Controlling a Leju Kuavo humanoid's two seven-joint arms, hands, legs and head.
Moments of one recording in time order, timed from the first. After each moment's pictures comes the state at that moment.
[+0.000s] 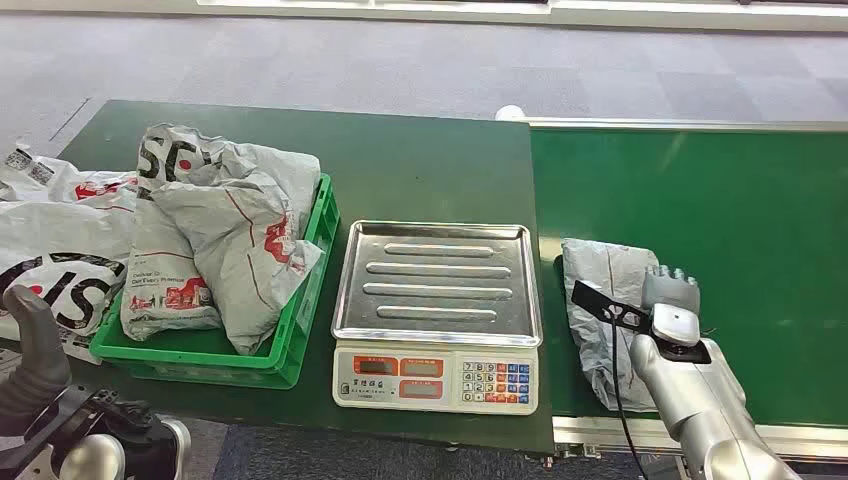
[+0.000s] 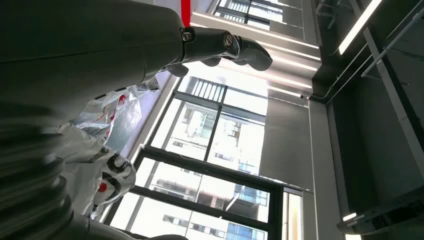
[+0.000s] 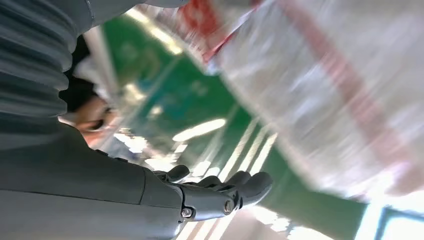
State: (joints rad) left arm 0.02 -0.27 0.08 -1.90 0.08 0.66 -0.70; right arm -0.49 -0.26 0.12 -0.72 1.46 0.14 0.24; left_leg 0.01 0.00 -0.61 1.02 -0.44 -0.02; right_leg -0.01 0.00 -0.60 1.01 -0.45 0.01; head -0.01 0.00
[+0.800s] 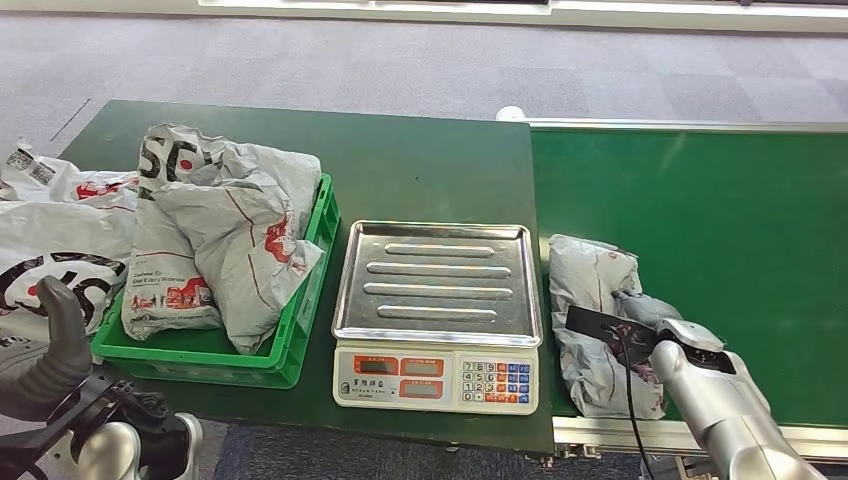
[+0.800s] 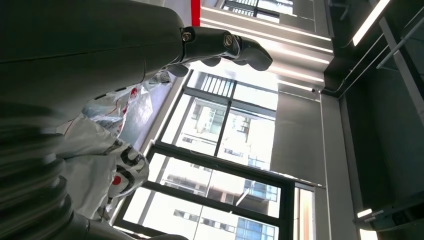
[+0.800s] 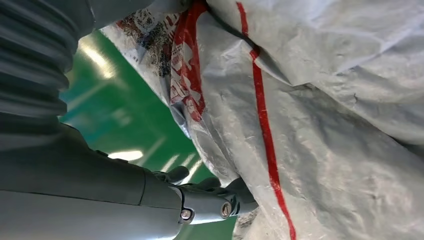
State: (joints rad) left arm -0.02 -0.27 0.07 -1.83 0.09 0.65 -0.70; right arm -0.47 -0.37 0.23 -0.71 1.14 0.36 -0.08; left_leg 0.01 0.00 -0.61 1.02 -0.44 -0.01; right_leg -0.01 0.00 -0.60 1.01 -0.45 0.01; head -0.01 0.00
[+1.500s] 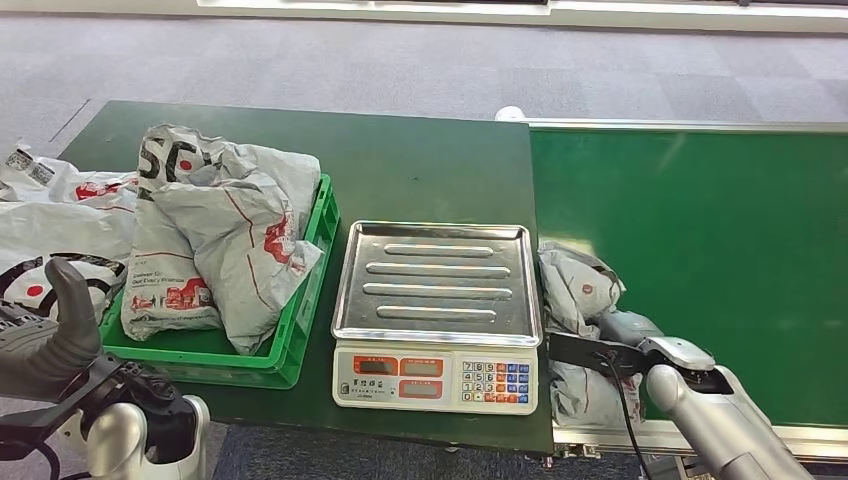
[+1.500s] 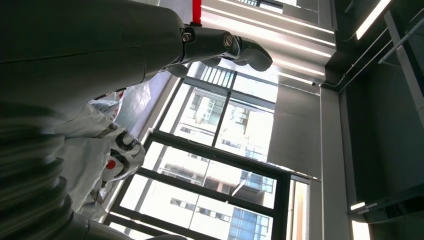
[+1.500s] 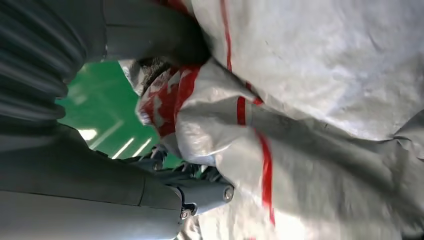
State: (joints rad) left arm -0.07 -0.27 0.06 -1.79 0.11 0.64 -0.70; right arm -0.35 -0.47 0.45 -0.97 0.93 0.37 -0.06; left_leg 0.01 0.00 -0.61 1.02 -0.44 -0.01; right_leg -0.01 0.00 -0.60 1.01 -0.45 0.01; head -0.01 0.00
